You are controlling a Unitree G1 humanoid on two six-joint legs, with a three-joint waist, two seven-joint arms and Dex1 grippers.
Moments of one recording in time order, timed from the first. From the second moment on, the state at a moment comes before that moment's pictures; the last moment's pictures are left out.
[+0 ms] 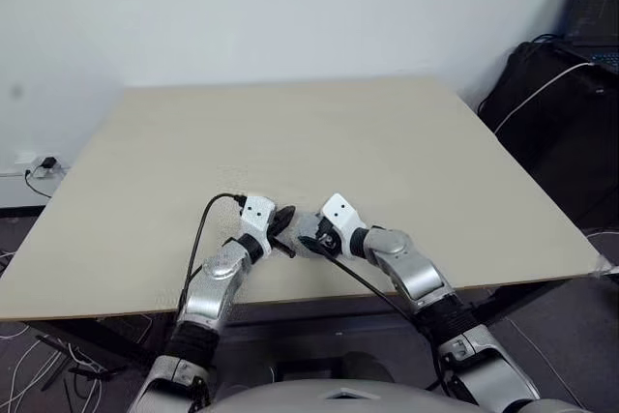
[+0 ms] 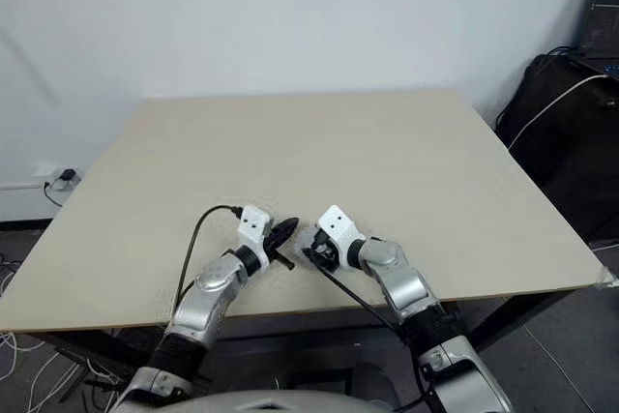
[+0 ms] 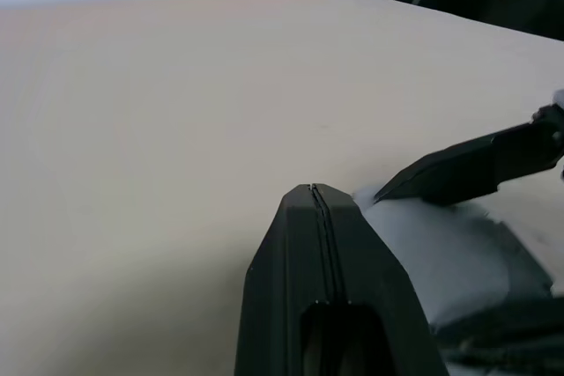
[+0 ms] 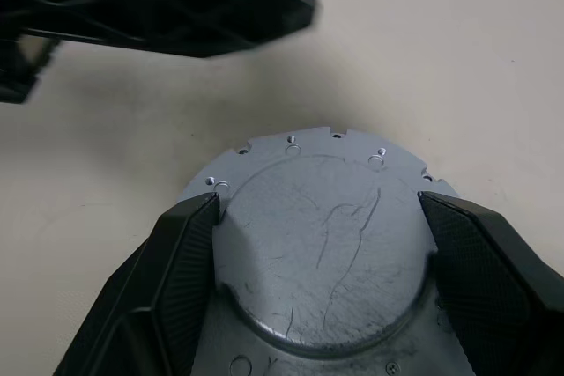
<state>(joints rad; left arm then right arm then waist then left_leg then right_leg) -0.16 0.09 -0.17 0.29 -0.13 0.07 -0.49 -0.28 -0.24 0.35 0.22 0.00 0.38 0.60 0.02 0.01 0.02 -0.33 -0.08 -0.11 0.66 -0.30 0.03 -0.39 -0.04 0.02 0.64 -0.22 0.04</state>
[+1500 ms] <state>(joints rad) -0.32 0.09 -0.22 0.27 -0.18 0.58 -0.61 -0.08 -0.38 0.30 -0.10 0.04 0.52 0.62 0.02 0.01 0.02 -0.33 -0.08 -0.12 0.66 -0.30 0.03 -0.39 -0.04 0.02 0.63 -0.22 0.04</state>
